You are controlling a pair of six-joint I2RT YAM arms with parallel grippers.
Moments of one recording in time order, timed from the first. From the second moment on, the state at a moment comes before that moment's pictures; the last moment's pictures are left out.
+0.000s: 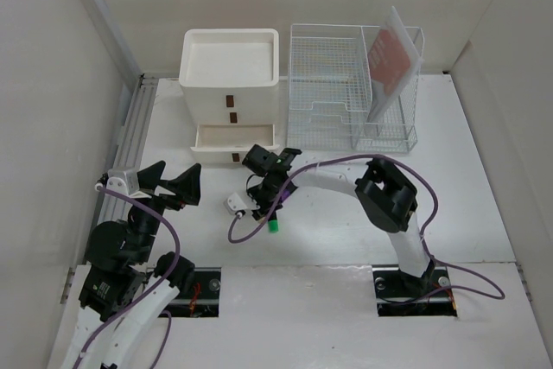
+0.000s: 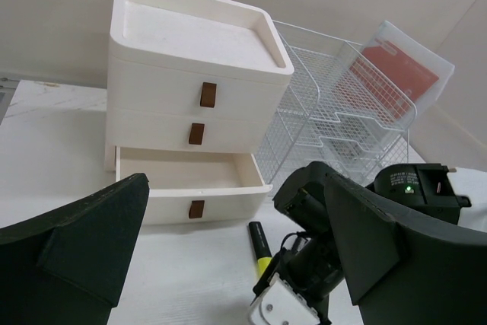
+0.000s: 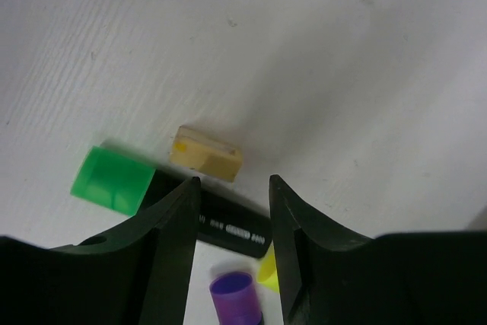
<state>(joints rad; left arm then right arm) -0.50 0.15 0.71 -0.39 -0.26 -0.29 0.99 2.09 1.59 -0.75 -0.46 -1.18</state>
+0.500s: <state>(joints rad) -0.50 0.15 0.71 -0.39 -0.26 -0.29 1.05 2.08 1.53 -0.74 -0.46 -1.17</state>
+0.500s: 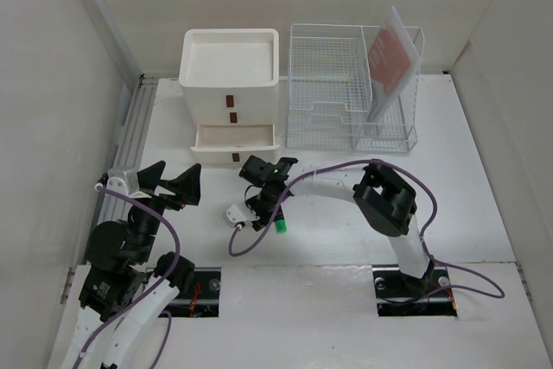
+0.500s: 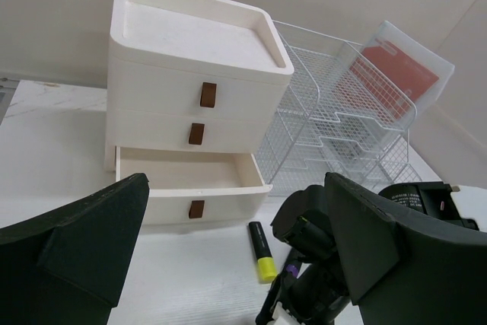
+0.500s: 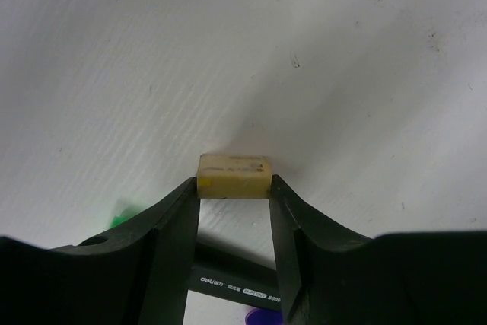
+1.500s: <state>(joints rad) -0.50 0.15 0.71 -0.39 -0.26 -0.29 1.06 2.08 1.53 -0.72 -0.48 -1.09</state>
